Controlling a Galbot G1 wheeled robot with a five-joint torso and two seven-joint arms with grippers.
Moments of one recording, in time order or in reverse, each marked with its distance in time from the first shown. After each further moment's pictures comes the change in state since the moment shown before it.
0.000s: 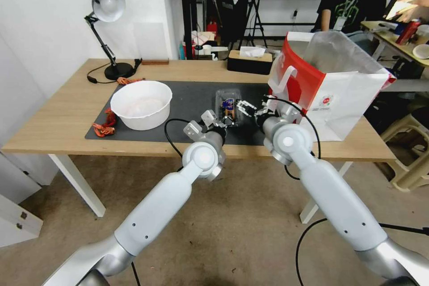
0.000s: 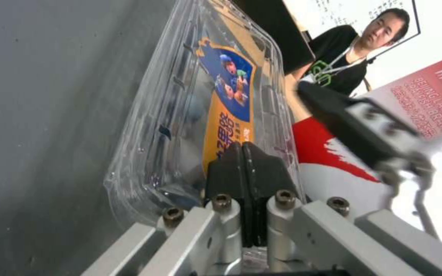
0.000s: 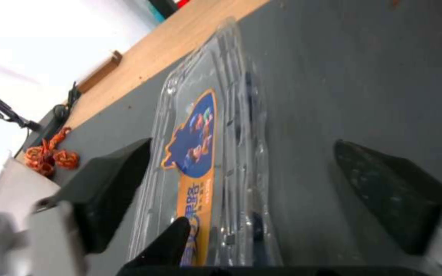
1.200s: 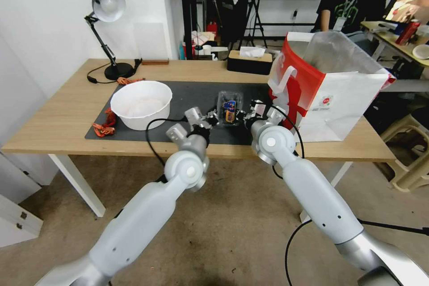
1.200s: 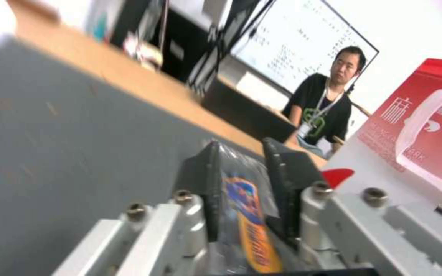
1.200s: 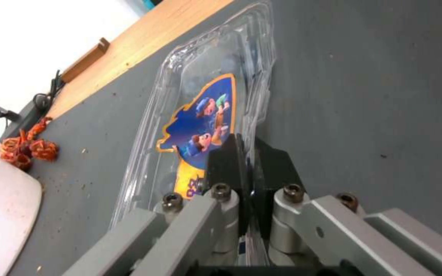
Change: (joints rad) left arm 0.189 0.157 -0.095 -0.221 0.488 -0.035 0.115; right arm -0.002 0.053 -0.009 -0.058 -0.081 -0.002 -0.015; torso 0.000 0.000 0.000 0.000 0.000
